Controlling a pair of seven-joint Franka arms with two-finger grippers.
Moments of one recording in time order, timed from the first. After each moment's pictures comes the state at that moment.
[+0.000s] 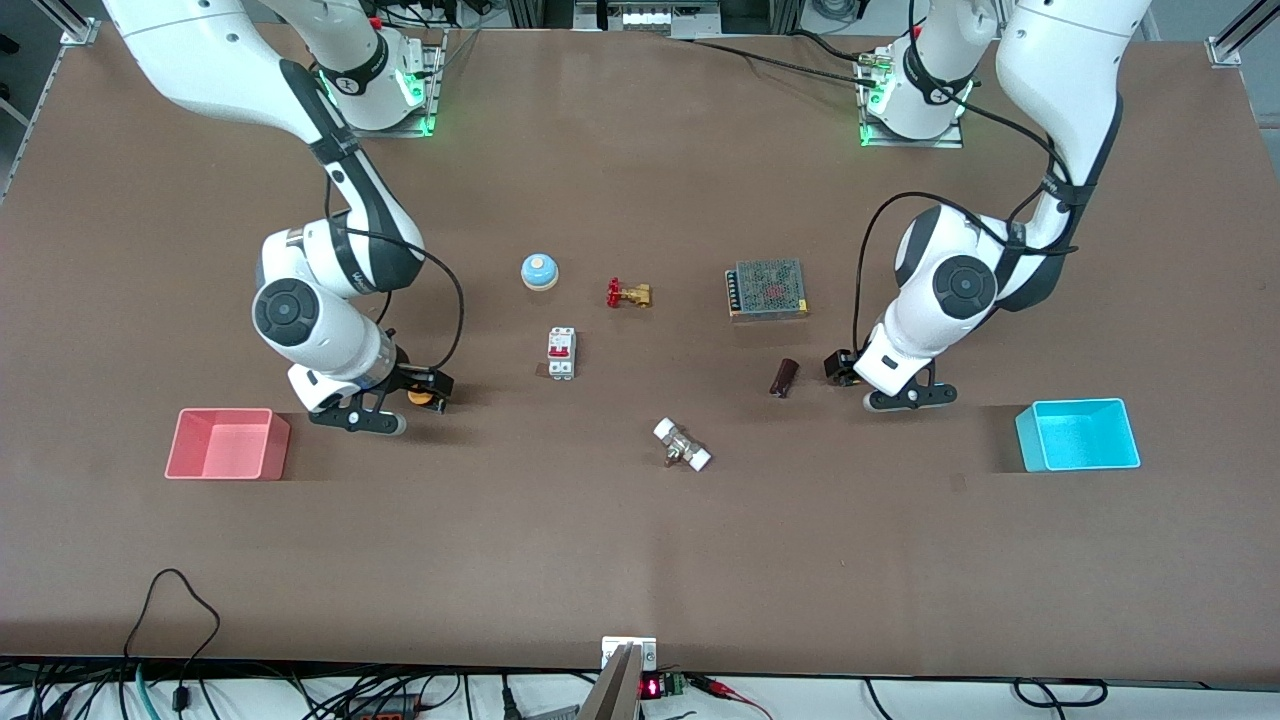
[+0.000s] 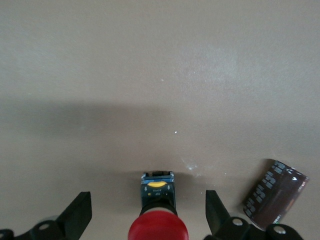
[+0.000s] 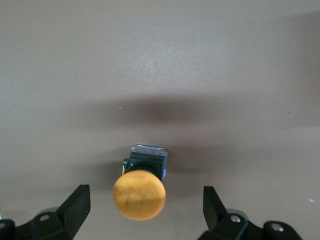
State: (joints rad) left arm -0.15 0.45 -0.13 -2.10 0.04 2.56 -0.43; right arm 0.16 0.52 0.13 -1.87 -0.05 2.38 0.43
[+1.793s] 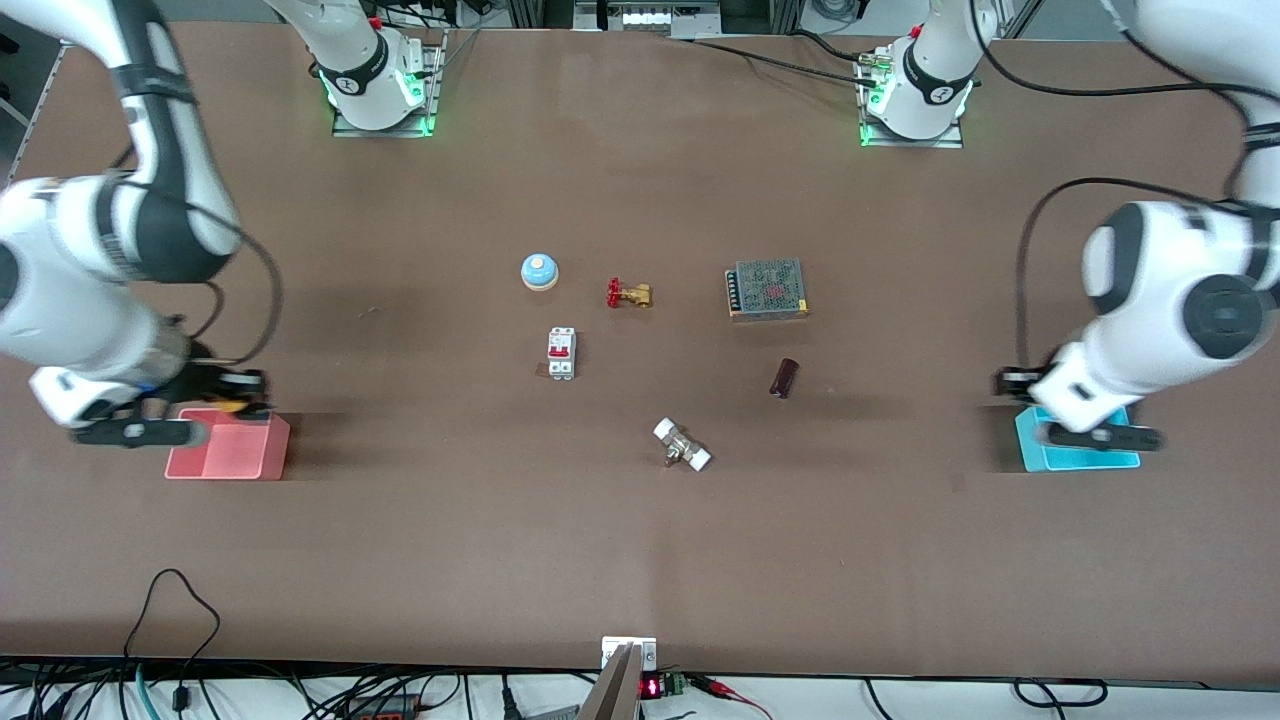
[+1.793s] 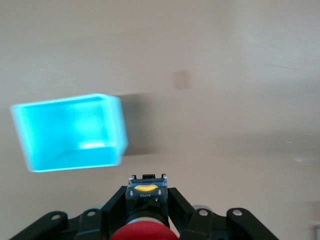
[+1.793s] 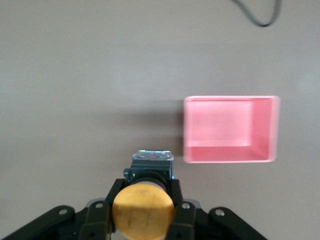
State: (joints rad) left arm 0.11 0.37 -0.08 -1.71 0.16 2.01 0.01; right arm -0.06 0.38 0.04 -1.63 -0.06 2.03 0.01
